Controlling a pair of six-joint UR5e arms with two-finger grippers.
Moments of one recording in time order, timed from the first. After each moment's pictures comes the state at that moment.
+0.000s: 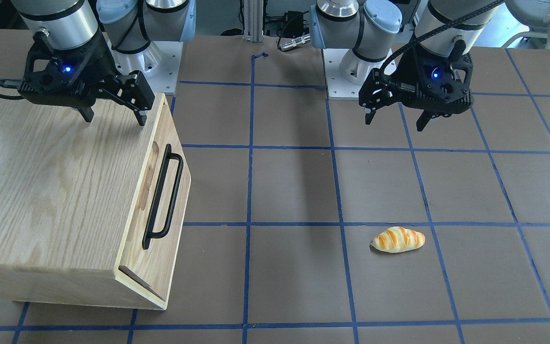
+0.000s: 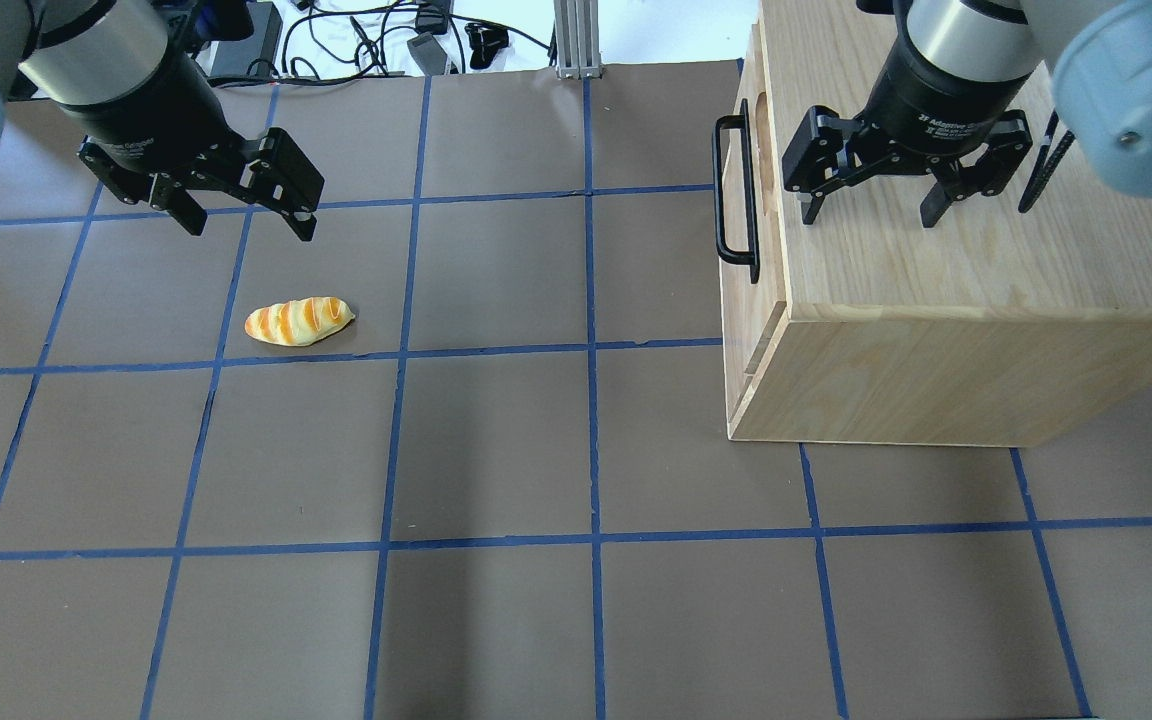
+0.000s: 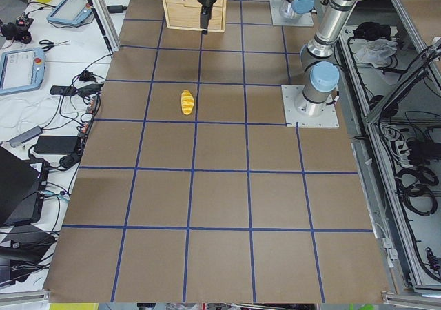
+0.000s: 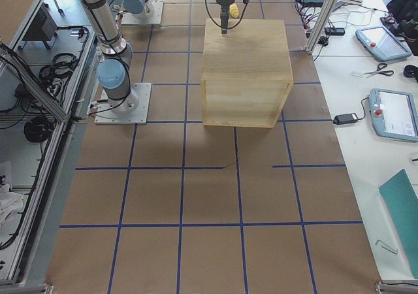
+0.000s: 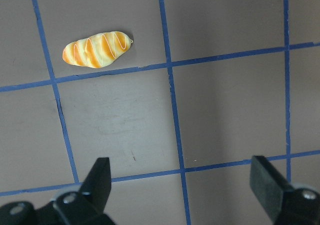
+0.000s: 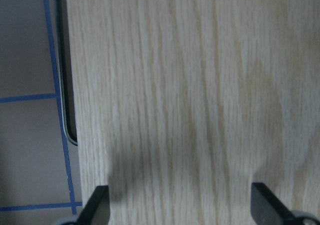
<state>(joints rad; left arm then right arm) -1.54 -1.56 -1.54 -1.58 1.56 0.15 1.59 -1.58 1.57 -1.60 -1.55 0.10</state>
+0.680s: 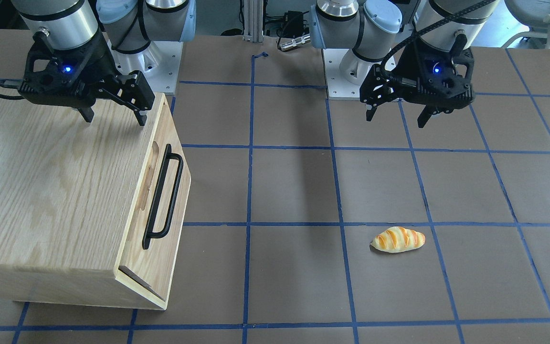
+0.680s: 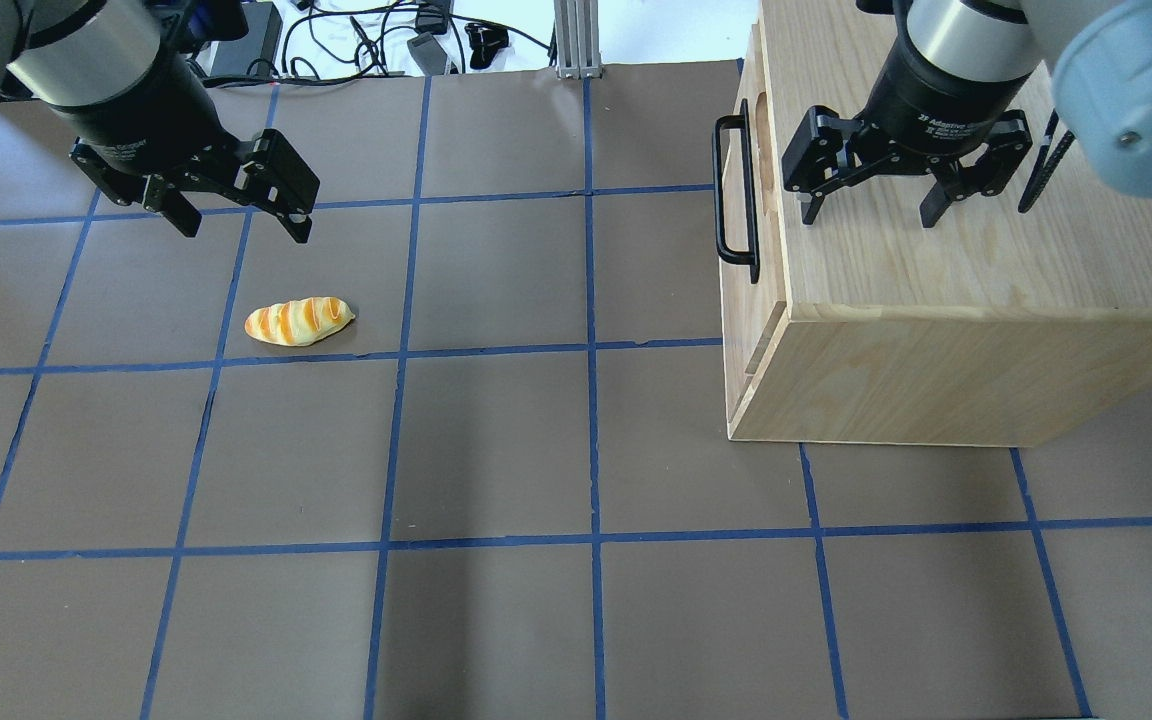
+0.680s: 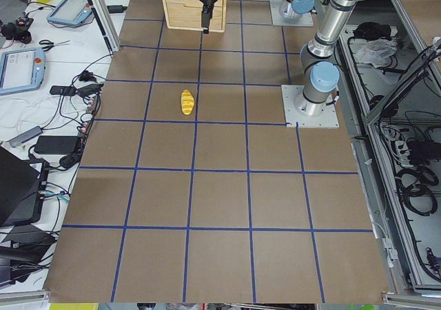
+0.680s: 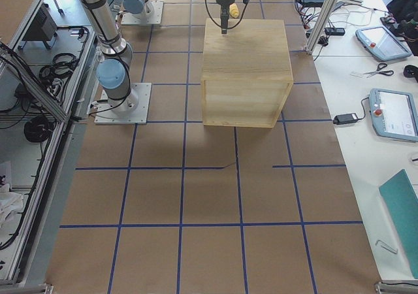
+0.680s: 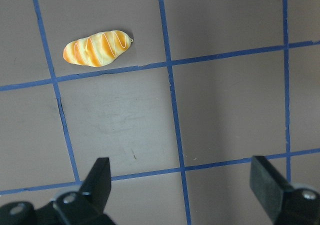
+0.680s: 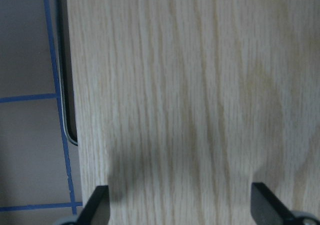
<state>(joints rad) -1.53 -1.55 -1.54 -1.59 1.56 0.16 1.59 -1.58 1.57 -1.60 -1.55 0.10</state>
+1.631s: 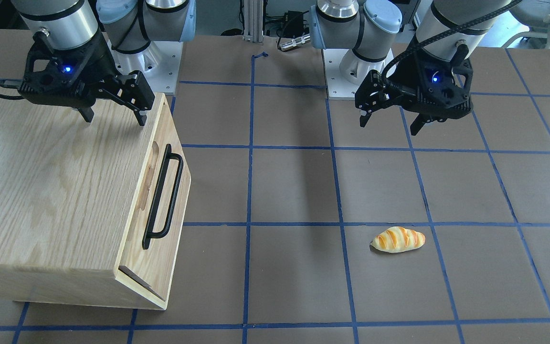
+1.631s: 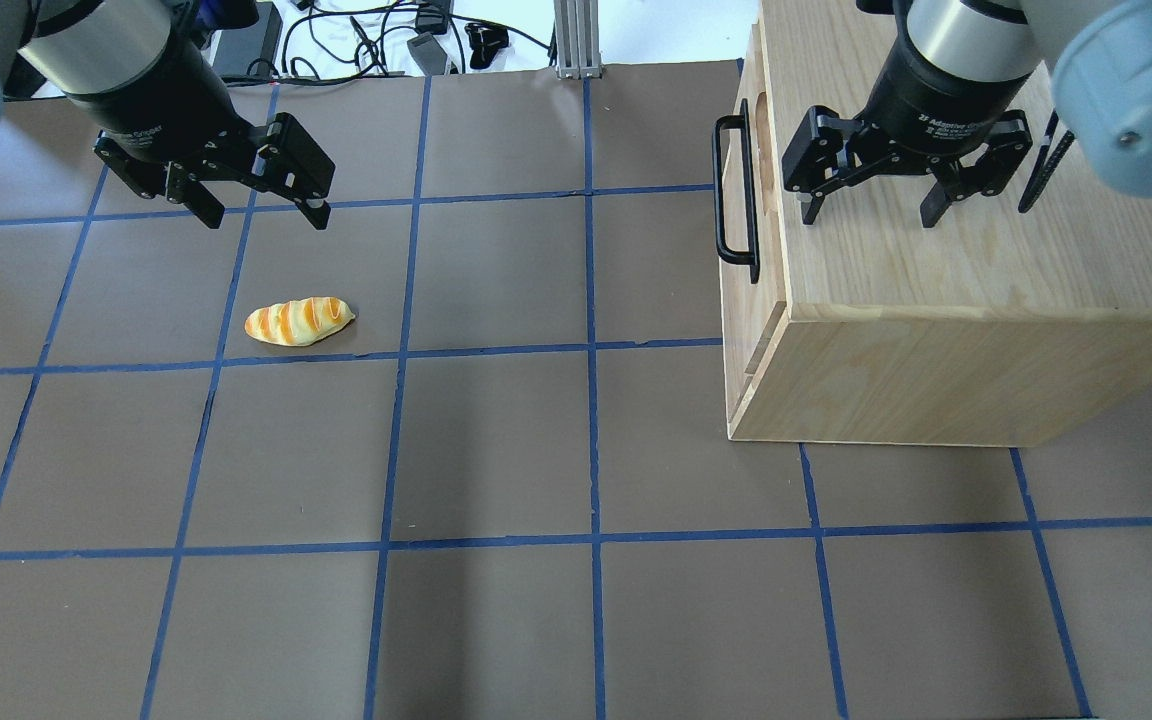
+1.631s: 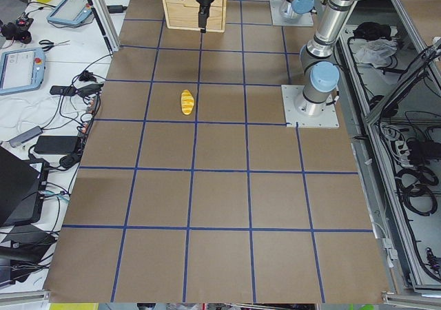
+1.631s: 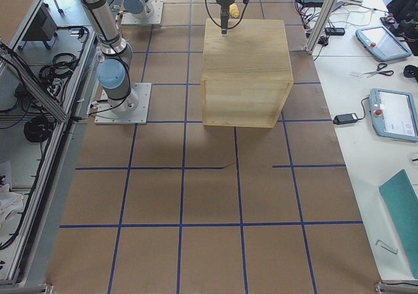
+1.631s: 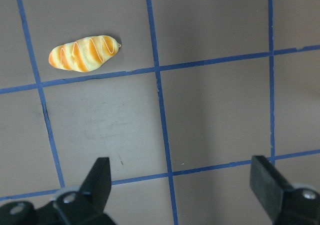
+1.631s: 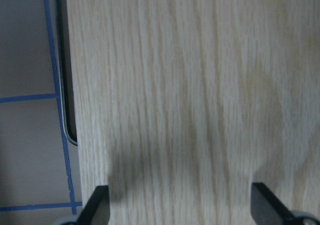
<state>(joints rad) -1.53 -1.58 -1.52 -1.58 1.49 0.15 1.59 -1.58 1.57 -1.60 -1.55 0.10</state>
